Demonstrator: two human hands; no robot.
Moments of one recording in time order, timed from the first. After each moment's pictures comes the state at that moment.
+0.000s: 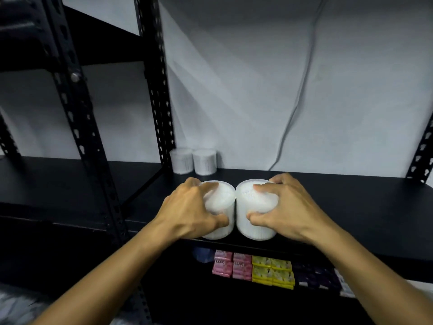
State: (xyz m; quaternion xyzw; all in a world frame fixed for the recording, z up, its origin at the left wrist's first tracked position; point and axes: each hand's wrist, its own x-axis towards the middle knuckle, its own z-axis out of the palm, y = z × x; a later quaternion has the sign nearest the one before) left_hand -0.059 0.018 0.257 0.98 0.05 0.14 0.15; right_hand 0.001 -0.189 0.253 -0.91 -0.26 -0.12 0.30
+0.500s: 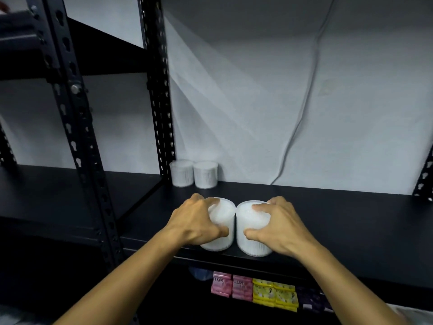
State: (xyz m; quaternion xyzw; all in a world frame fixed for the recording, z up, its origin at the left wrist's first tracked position) left_hand -0.006 0.034 0.241 0.98 0.07 0.08 0.16; right_hand 0.040 -0.164 0.229 -0.93 -0.21 -0.08 0.29
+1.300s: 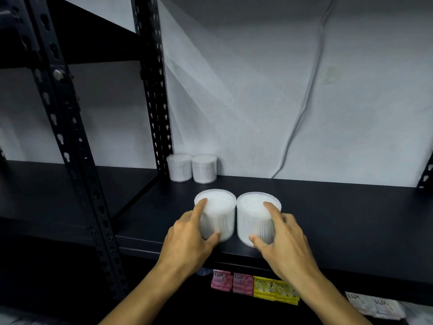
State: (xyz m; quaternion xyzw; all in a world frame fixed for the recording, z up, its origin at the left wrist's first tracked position) left_hand -0.019 0.040 0.181 0.94 0.09 0.23 0.23; right_hand 0.023 -0.158 0.187 -0.93 -0.15 -0.11 0.31
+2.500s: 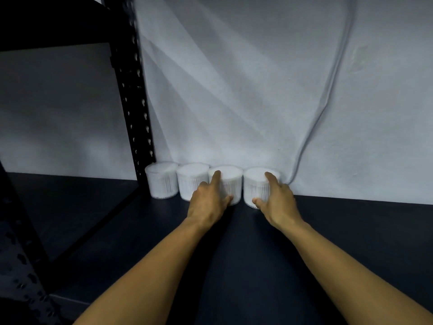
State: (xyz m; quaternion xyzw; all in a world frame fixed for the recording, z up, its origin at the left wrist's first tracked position) left_hand 0.214 0.054 0.185 0.94 0.08 0.23 0.24; right_hand 0.256 -0.115 0.180 -0.92 -0.13 -0.15 0.34
